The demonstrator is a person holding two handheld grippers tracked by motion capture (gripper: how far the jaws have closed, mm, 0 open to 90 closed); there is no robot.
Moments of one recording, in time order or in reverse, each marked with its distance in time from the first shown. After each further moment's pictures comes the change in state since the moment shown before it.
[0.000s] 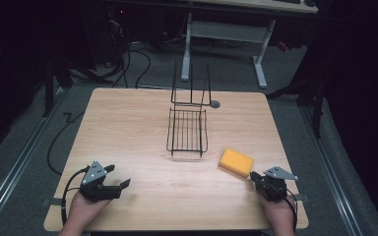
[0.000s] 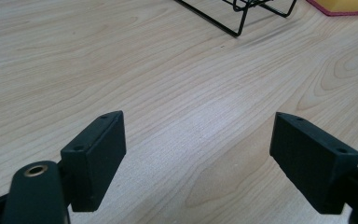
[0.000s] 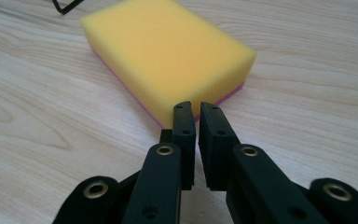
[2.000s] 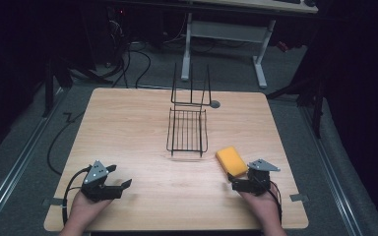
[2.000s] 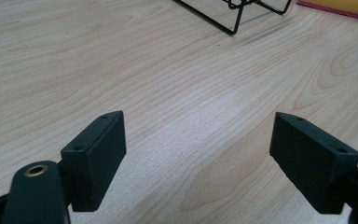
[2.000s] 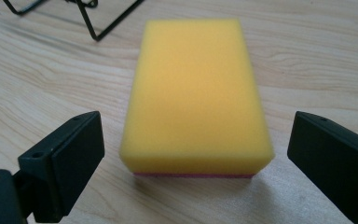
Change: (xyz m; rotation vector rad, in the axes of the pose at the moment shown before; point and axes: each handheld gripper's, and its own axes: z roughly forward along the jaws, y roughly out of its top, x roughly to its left) left arm -0.001 0.000 0.002 0.008 -0.012 0.008; right arm 0.029 0.024 0.032 0.004 0.049 -0.009
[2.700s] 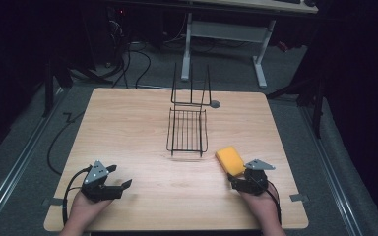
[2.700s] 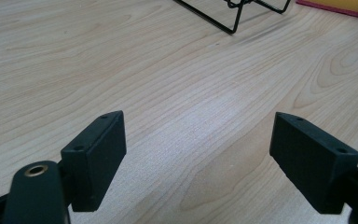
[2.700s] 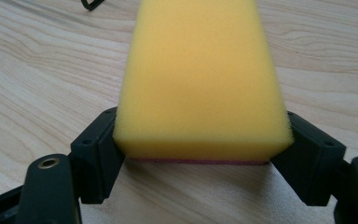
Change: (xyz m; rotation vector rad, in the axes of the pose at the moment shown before) left arm 0.000 0.000 0.000 0.001 0.000 0.000; right arm 0.002 -0.001 0.007 0.065 -0.003 -0.026
